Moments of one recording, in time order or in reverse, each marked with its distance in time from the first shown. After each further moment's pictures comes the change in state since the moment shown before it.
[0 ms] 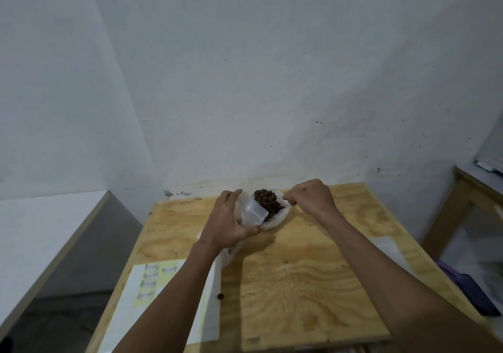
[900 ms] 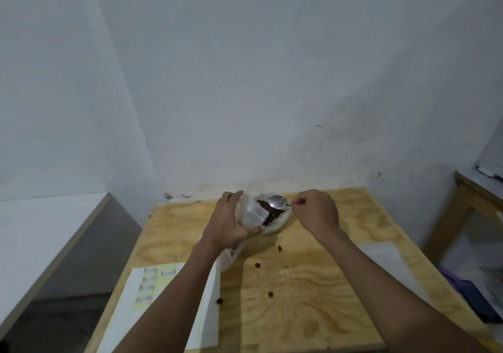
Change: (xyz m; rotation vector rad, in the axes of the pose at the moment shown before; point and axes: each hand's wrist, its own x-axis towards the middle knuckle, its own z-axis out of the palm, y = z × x) left_hand 0.005 0.004 -0.001 -0.042 -0.016 -0.035; right_hand -0.017 0.010 0.007 -0.345 0.196 -0.120
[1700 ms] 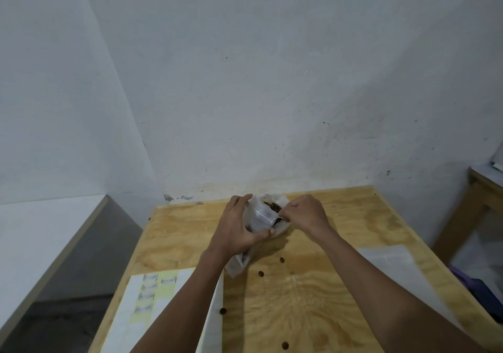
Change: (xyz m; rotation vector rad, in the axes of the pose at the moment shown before) left_hand 0.007 -0.005 0.020 -0.067 0.039 0.031; right_hand 0.026 -0.004 0.044 0.211 -0.231 0.185
